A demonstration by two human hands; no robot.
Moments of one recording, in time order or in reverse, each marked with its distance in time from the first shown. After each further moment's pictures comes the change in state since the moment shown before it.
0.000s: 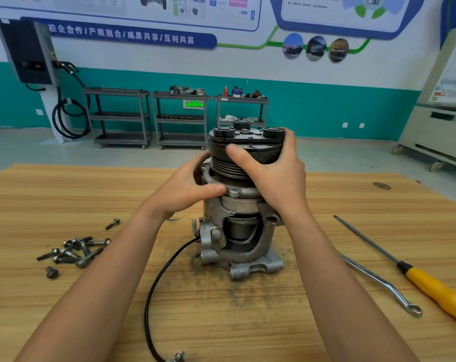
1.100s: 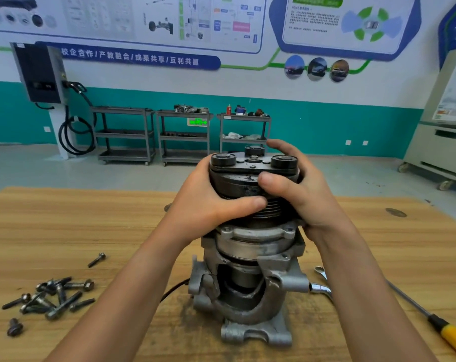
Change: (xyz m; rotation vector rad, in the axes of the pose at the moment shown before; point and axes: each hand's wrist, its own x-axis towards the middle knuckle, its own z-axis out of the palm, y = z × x) left_hand 0.022 0.039 0.023 -0.058 0.243 0.093; right_hand 0.041 0.014 -0.025 0.612 -0.412 0.002
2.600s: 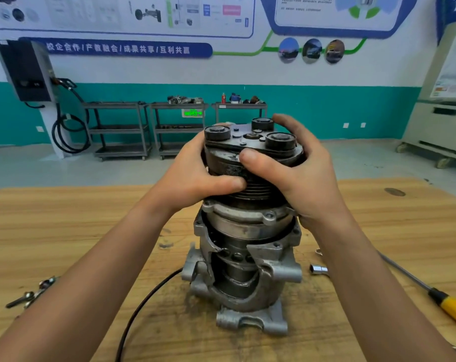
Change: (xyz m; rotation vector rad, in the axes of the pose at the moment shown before) left_hand 0.026 -0.004 -0.015 0.032 -0.196 0.137; right_hand -0.013 -0.013 0.021 -0.145 0.280 -0.078
